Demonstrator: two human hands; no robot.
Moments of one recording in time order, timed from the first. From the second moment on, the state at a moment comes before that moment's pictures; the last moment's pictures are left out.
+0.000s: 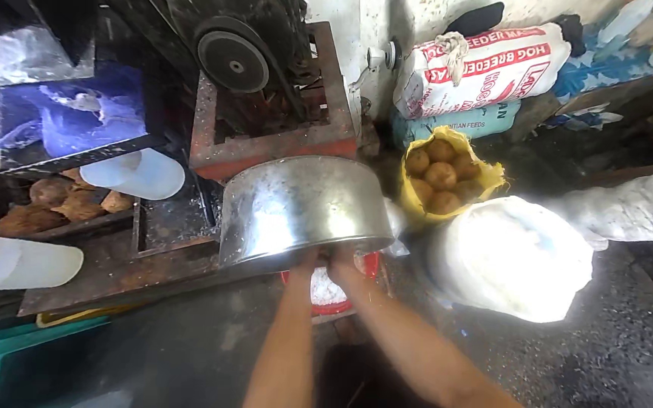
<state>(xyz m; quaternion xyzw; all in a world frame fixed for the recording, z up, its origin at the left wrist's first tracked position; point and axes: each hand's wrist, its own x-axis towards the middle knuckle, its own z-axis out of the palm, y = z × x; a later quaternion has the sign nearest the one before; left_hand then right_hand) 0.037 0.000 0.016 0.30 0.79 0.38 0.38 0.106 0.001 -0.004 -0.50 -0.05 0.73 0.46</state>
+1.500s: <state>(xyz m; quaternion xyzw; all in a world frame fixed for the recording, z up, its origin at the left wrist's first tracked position) 0.038 -0.007 0.009 0.32 0.79 0.38 0.37 0.119 0.005 -0.003 -0.49 -0.06 0.73 0.47</state>
